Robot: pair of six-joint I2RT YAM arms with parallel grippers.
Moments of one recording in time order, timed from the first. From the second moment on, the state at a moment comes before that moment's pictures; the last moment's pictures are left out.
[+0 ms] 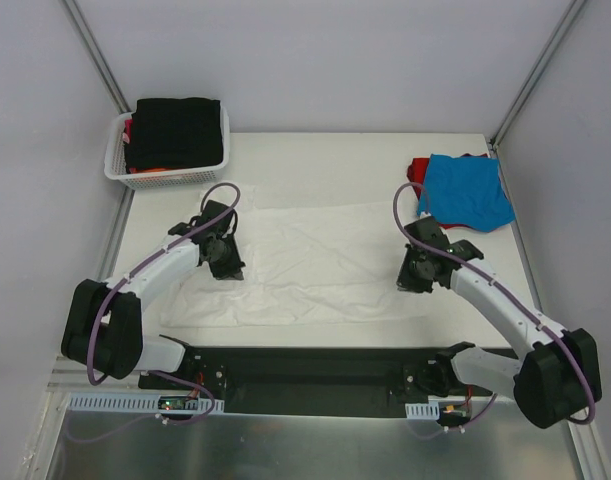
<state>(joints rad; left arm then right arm) -0.33 1.35 0.79 -0.68 0.09 -0.67 0.44 1.10 0.74 -0.81 0.00 0.72</state>
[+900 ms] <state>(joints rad) -0.34 1.39 0.81 -0.70 0.09 -0.62 0.42 1.22 0.59 -0.80 0.24 0.74</state>
